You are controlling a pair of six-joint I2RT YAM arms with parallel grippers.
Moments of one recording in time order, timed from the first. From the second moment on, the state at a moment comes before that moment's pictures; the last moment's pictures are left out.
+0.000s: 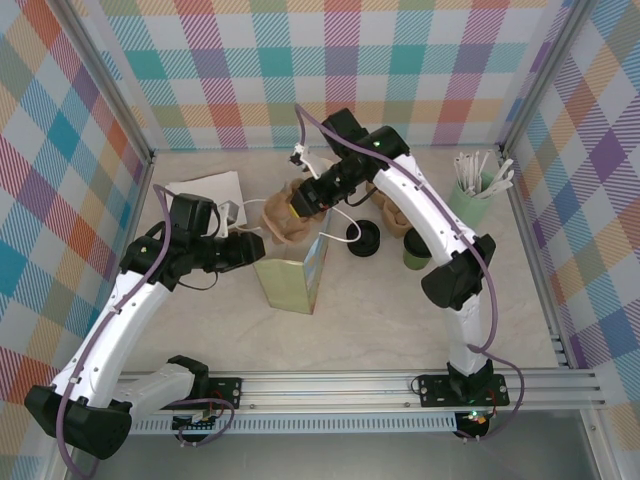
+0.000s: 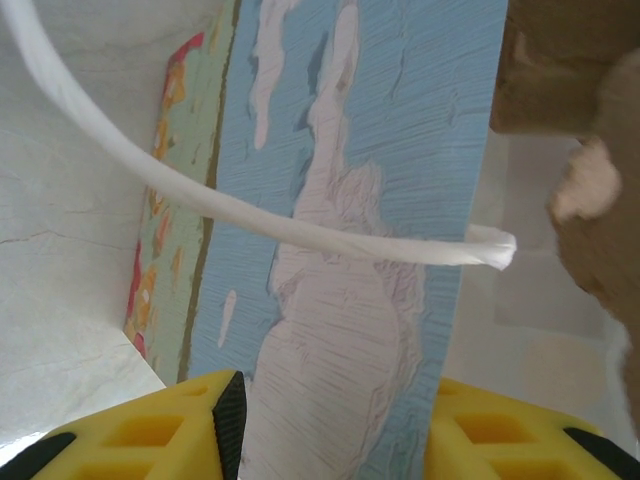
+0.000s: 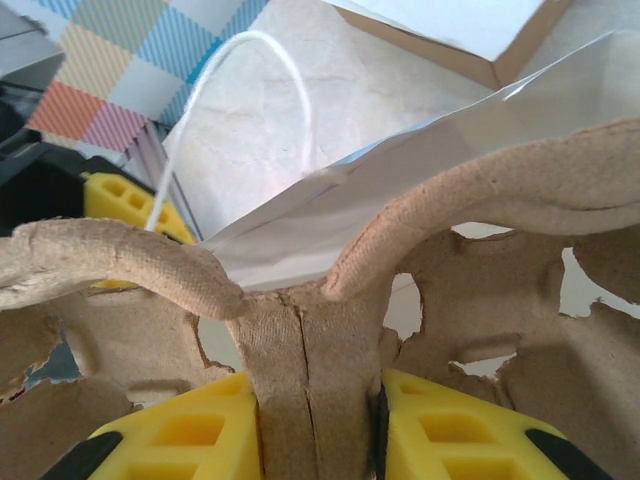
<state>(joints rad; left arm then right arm) -0.34 1.04 1.15 -0.97 0.38 -0.58 0.67 2.09 2.41 -1.38 -0.63 0.00</state>
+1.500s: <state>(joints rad) -0.34 1.08 1.21 -0.97 0.38 -0.55 0.80 2.11 2.39 -1.47 -0.14 -0.21</state>
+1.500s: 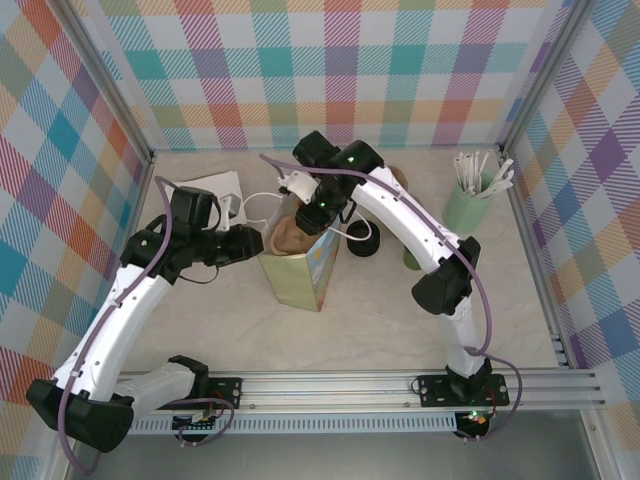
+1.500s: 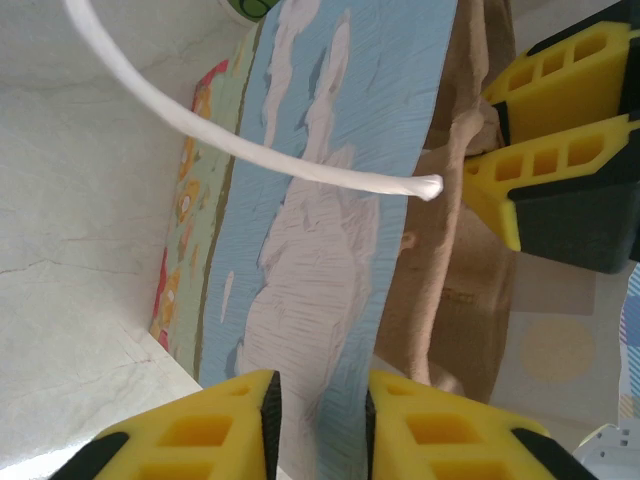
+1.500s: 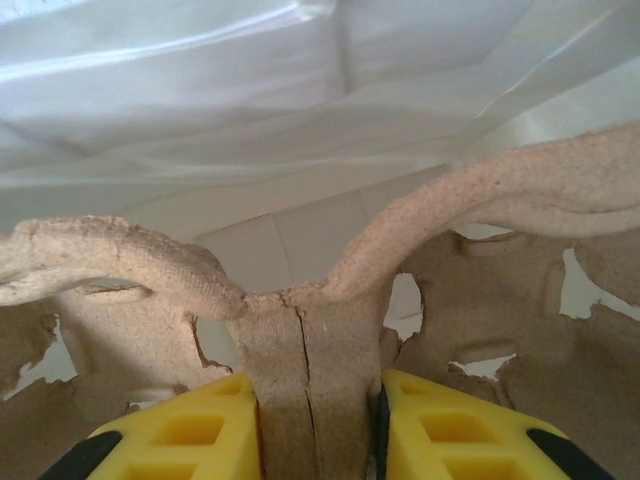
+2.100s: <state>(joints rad) -0.35 1.13 1.26 -0.92 0.46 -0.52 0.84 2.13 2.39 -1.52 -0.06 -0.22</state>
